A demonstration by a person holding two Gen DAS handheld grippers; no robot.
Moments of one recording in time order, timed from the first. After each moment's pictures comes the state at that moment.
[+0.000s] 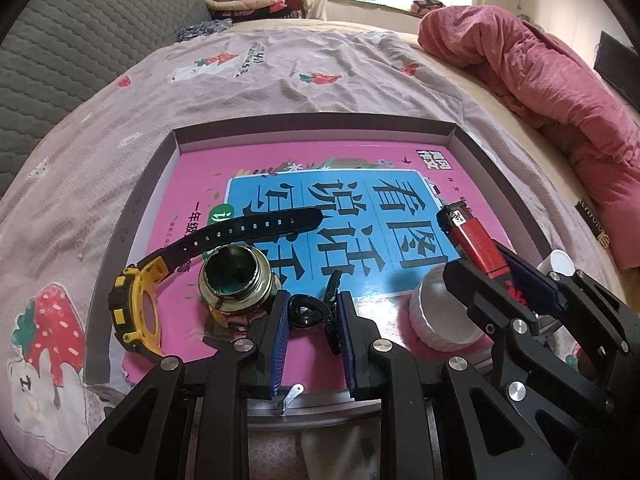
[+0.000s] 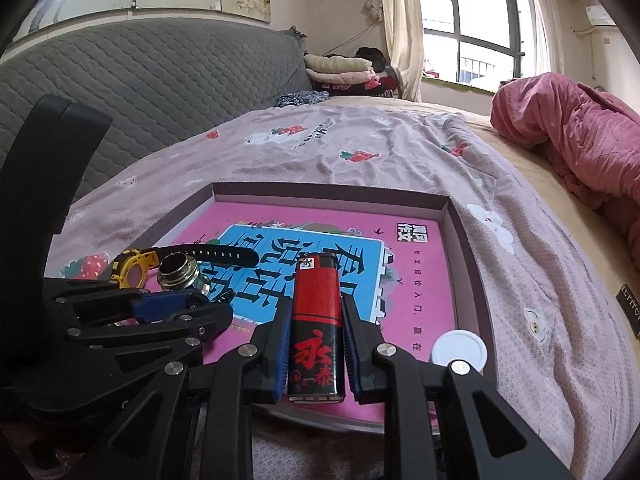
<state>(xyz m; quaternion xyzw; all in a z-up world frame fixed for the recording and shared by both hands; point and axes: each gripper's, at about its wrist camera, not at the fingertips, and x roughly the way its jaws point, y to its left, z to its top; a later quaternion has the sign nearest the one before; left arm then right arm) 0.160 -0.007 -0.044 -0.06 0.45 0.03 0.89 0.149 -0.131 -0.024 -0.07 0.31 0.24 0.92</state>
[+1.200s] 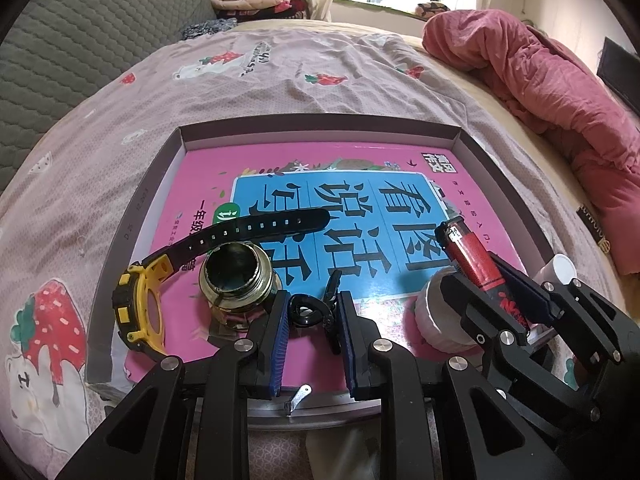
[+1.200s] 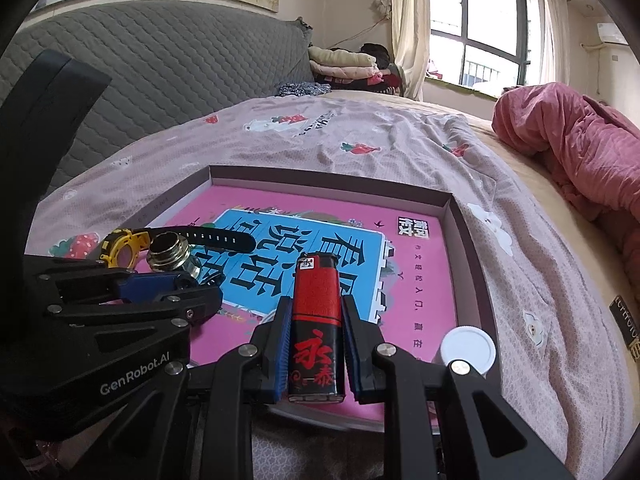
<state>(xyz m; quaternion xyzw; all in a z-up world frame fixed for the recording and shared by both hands) 0.160 -0.004 -0.046 -0.06 0.45 0.04 0.89 0.148 -0.126 -0.033 -0.10 0.31 0.23 0.92</state>
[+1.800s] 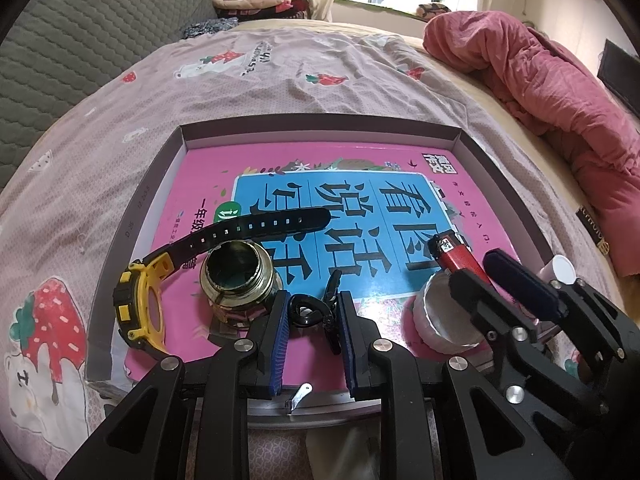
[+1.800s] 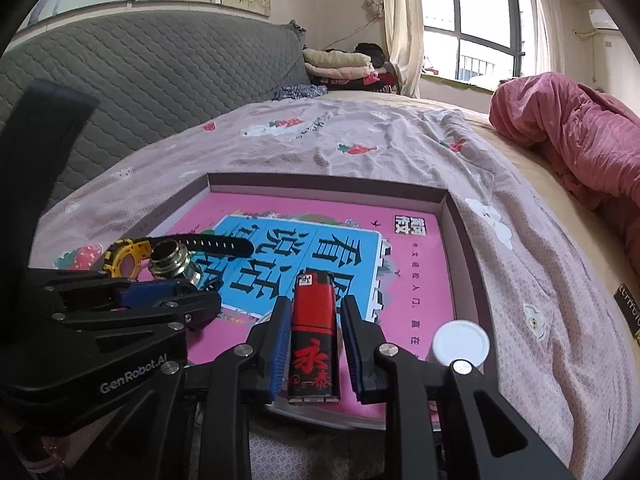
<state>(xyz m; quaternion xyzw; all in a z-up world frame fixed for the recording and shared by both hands) 0.160 -0.002 -0.045 -0.07 0.45 0.04 0.89 0.146 -0.133 -0.026 -0.07 0.31 0.23 0.92</state>
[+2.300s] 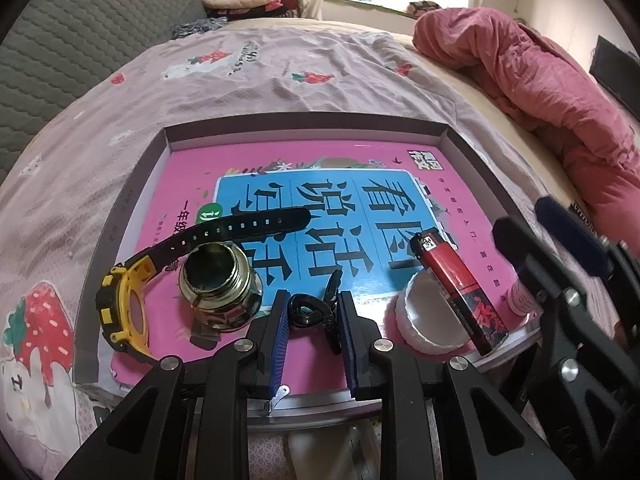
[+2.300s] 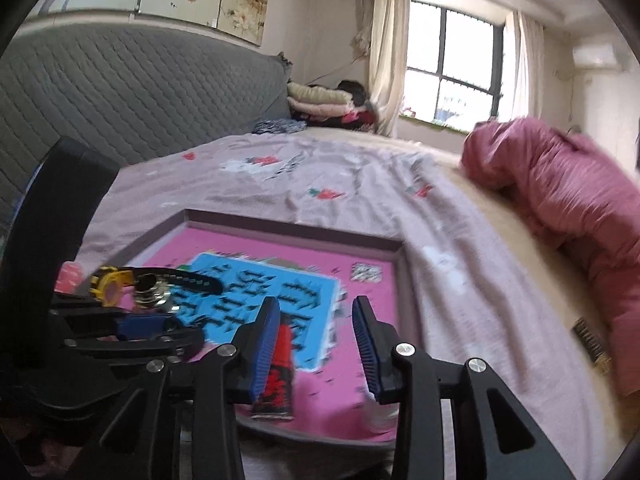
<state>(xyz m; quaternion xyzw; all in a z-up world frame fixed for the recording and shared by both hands) 0.164 -0.011 -0.045 -0.07 0.45 0.02 0.89 0.134 -0.141 0.000 -0.11 0.23 0.18 0.95</state>
